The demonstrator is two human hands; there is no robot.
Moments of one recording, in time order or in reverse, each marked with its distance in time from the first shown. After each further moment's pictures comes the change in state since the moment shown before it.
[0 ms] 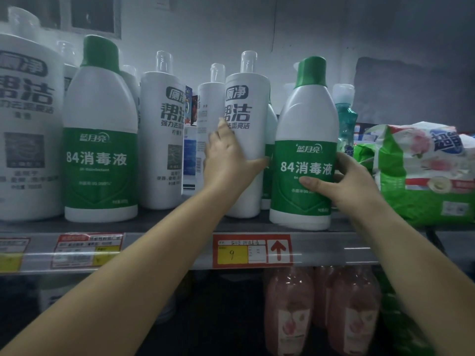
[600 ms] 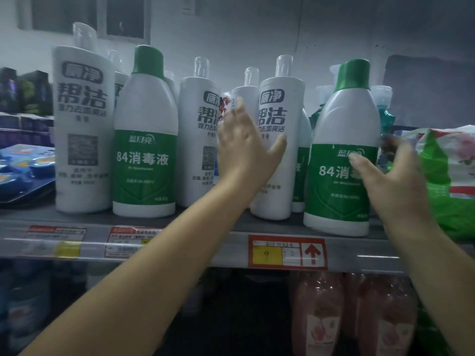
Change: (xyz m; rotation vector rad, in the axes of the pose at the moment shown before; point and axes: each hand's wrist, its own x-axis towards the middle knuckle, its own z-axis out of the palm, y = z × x) left_hand -0.002 0.002 -0.035 0.119 0.156 0.117; right_hand -0.005 -0.015 0.013 -0.218 0.329 -0.136
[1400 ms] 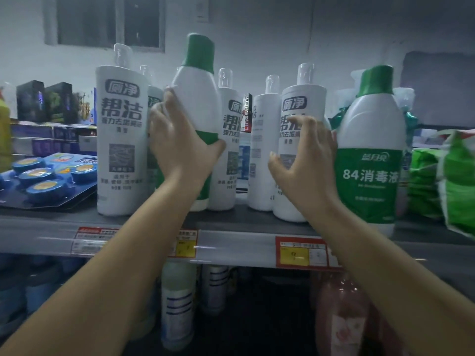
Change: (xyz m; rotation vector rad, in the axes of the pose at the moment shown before) left_hand 0.015 -0.070 -0.086 0.234 0.320 -0.148; right_hand -0.028 -0.080 0.095 -0.141 -0.062 -0.436
